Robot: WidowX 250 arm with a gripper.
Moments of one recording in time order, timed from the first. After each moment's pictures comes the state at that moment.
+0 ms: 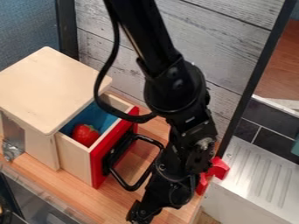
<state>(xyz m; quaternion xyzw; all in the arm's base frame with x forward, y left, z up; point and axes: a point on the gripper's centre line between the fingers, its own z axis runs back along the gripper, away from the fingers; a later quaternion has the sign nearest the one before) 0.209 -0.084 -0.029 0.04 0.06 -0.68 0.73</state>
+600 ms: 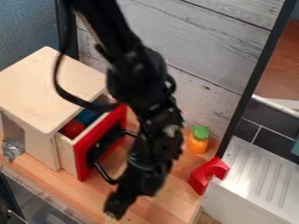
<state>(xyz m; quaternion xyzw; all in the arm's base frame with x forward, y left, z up) 0.200 -0.040 -0.020 0.06 0.06 -0.64 0.76</state>
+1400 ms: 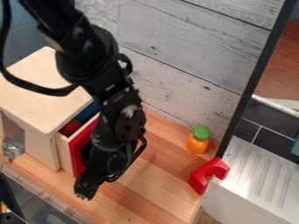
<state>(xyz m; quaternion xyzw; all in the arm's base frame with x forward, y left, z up) 0.194 0.000 -0.013 0.08 0.05 -0.60 0.79</state>
